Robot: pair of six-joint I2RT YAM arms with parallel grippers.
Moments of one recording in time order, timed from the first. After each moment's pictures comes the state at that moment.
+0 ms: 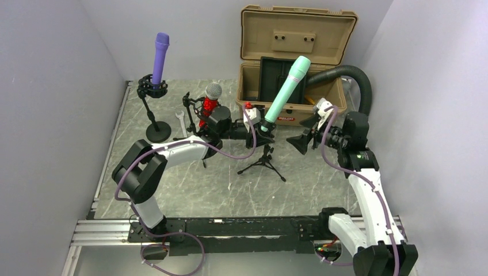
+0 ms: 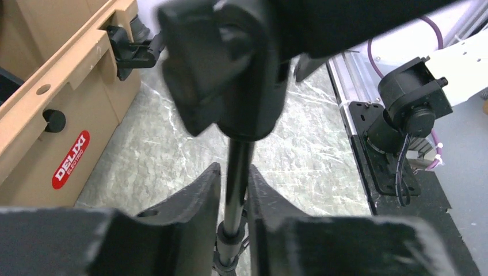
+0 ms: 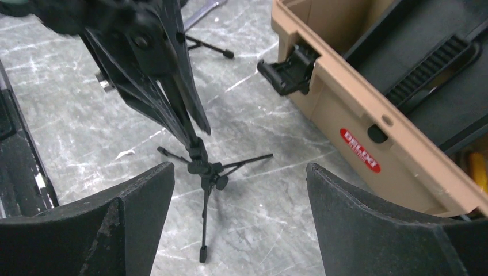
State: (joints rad) left arm -0.71 1.72 1.03 0.67 0.84 -0.06; right arm 0.01 0.89 0.82 -0.29 -0.88 -0.28
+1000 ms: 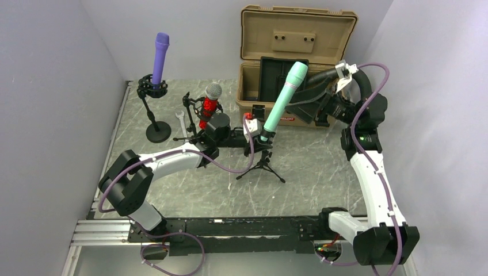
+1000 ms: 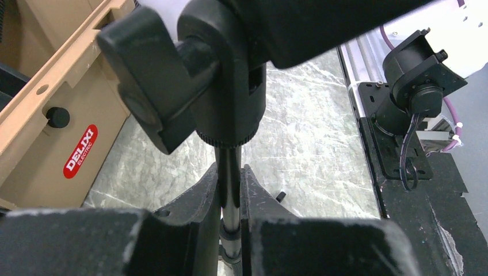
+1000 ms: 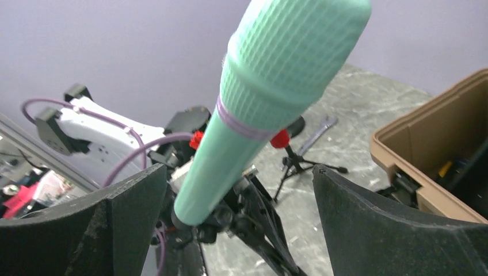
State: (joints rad) left arm -0.78 1.58 0.95 0.54 0.74 0.09; right arm 0.01 1.03 1.05 0.25 -1.08 0.66
